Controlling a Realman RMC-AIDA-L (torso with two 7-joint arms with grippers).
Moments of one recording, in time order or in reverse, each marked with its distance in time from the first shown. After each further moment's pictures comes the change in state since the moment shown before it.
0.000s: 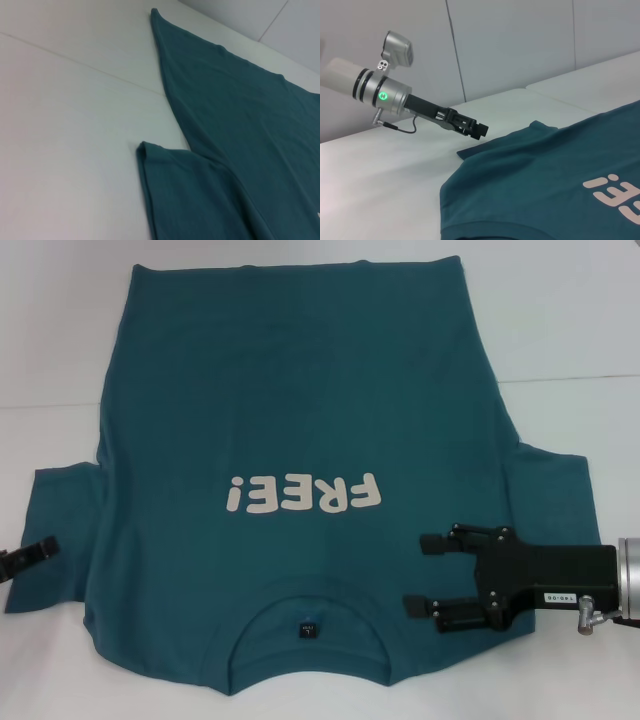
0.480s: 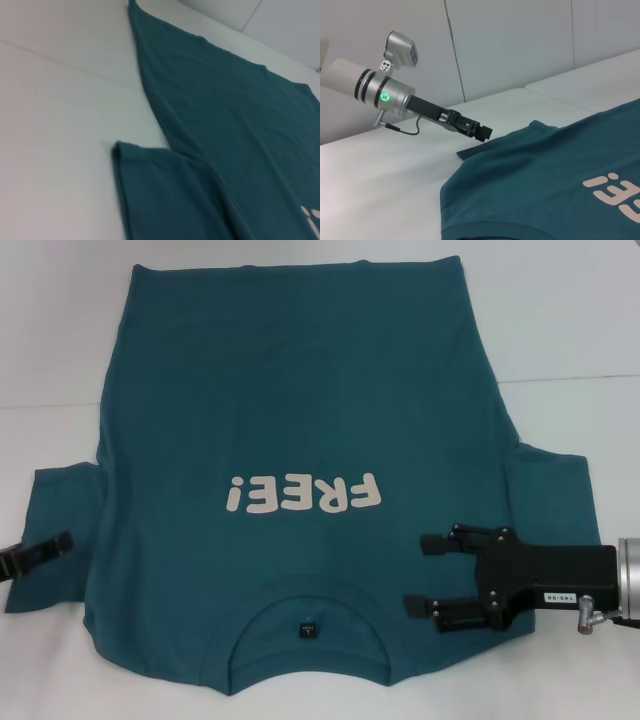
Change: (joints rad) left arm -0.013 -0.001 0.035 0.005 -0.001 0.011 0.001; right arm 0.000 0.000 0.000 0.000 0.000 0.000 0.012
